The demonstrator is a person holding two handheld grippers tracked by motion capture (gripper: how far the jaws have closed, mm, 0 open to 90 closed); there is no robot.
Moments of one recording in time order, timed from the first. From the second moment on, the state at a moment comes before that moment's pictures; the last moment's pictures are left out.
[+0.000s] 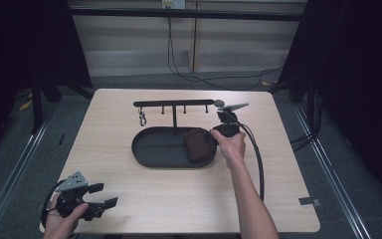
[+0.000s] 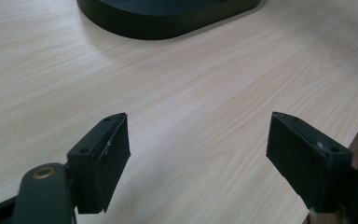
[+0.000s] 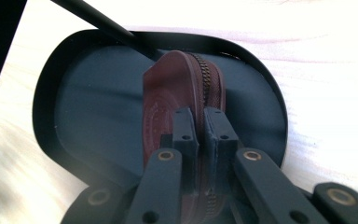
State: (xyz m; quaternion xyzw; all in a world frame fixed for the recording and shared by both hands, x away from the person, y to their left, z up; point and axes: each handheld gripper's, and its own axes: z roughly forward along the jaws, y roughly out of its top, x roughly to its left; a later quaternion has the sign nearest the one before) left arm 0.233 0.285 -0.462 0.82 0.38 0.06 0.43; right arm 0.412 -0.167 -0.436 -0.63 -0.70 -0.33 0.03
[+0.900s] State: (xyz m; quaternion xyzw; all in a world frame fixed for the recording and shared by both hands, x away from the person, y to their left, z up) left arm 0.235 0.285 -0.463 0.82 0.38 0.06 0.43; right arm 0.403 -0.176 -0.441 -0.62 -0.70 -0.35 0.00
